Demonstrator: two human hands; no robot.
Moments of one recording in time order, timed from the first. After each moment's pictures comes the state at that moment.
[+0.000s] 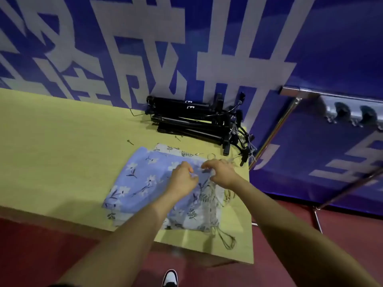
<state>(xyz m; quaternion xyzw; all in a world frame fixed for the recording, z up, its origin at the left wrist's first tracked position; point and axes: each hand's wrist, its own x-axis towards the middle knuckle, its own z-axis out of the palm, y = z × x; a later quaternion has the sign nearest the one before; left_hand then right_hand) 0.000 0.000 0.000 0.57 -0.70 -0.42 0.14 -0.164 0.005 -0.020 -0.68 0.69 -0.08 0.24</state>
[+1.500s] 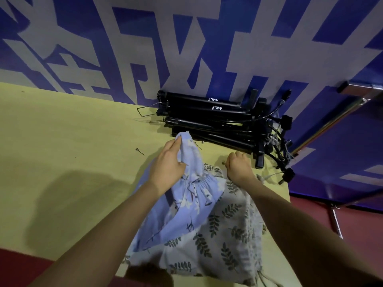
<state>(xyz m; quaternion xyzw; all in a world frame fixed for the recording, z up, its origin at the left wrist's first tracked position) 0.071 -0.151 -0.009 0.54 -0.77 -0.31 0.13 -0.155 -0.123 -0.096 -0.58 0.80 -0.04 0.12</state>
